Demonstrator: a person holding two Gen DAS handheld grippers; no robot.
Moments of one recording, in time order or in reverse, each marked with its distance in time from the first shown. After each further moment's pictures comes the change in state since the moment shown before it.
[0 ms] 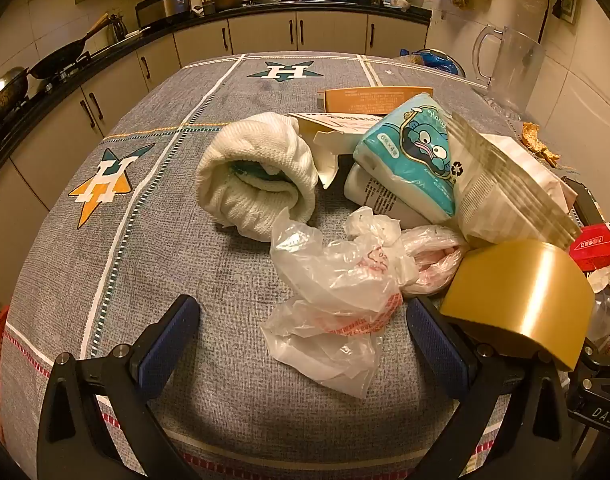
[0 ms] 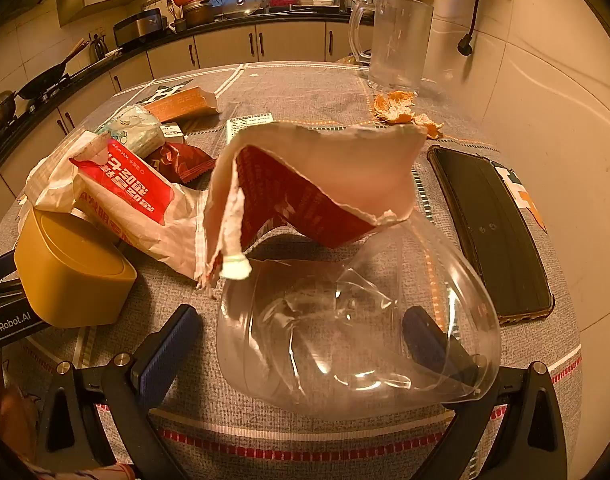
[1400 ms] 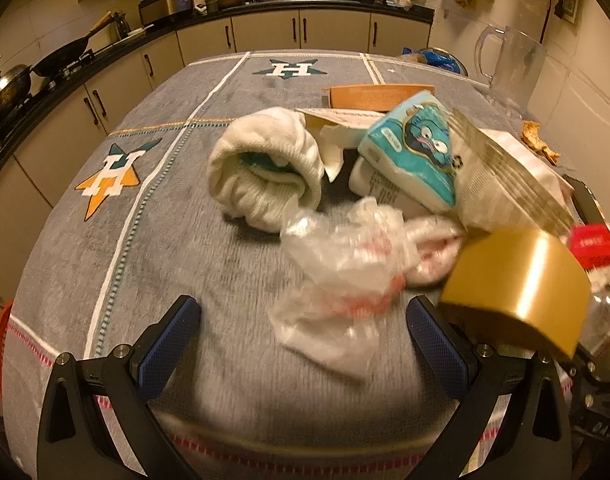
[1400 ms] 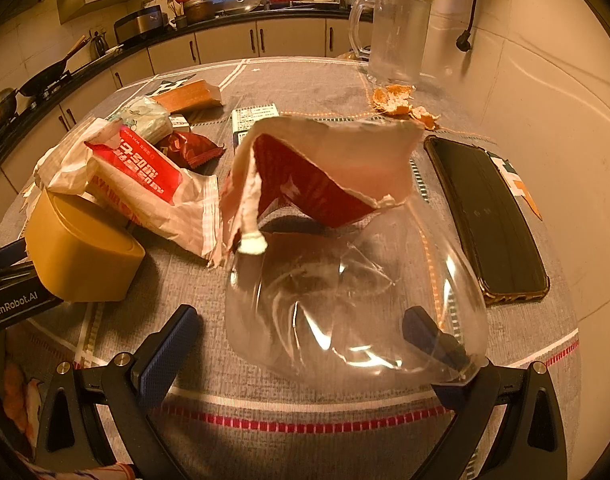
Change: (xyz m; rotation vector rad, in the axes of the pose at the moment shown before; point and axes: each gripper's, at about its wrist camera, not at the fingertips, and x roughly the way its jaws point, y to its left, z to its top) left arm -0.012 0.001 -0.007 0.001 -0.001 0.000; right arm -0.012 0.001 -0.013 0.012 0.006 0.014
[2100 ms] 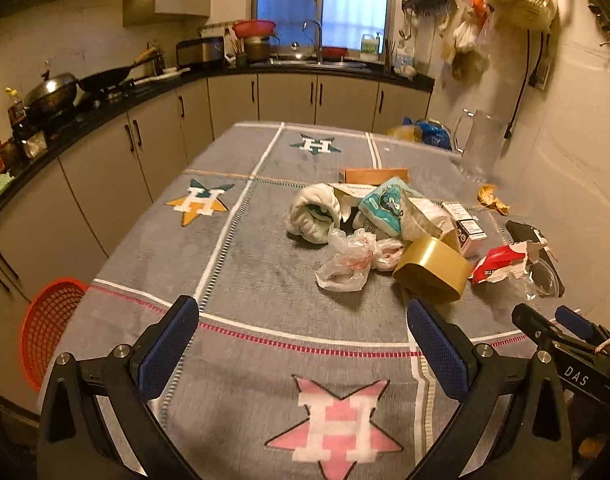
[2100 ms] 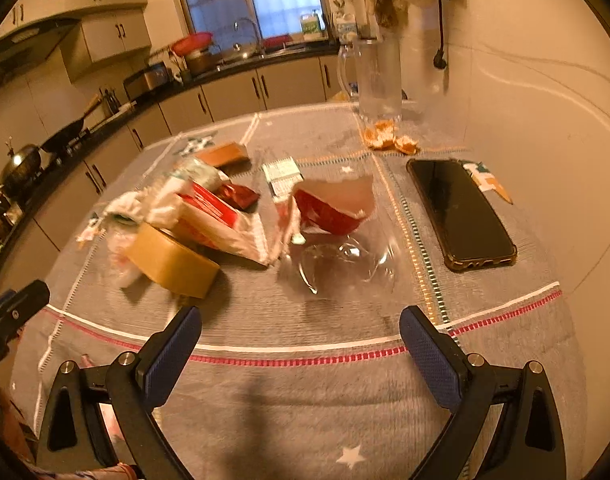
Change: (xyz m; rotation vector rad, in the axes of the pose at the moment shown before) left arm -0.143 0.030 -0.050 -0.088 -0.240 0.006; right arm -0.085 0.002 -0.028 0.120 -0.184 0.097
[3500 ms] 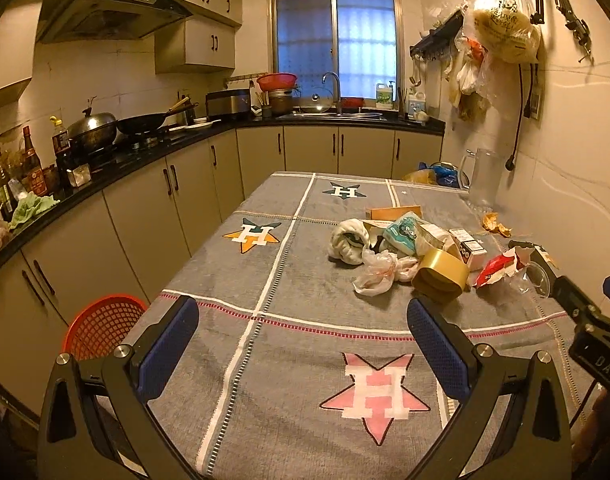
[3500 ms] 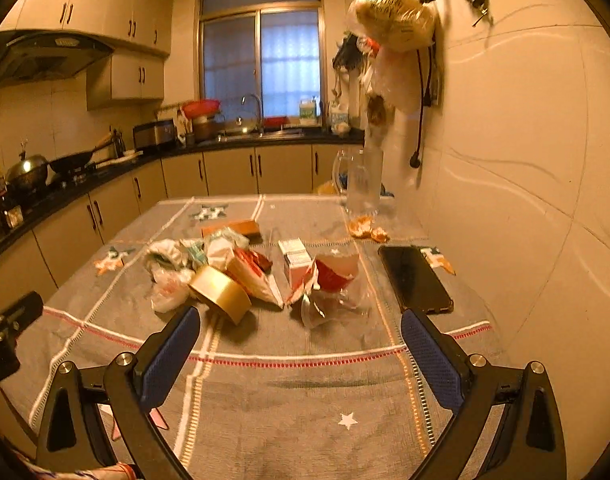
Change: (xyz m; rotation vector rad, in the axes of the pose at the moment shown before) left arm -0.082 0.021 -0.038 0.005 -0.196 0.084; right arm -0.105 0.044 -0.034 -0.093 -0.321 -0.113
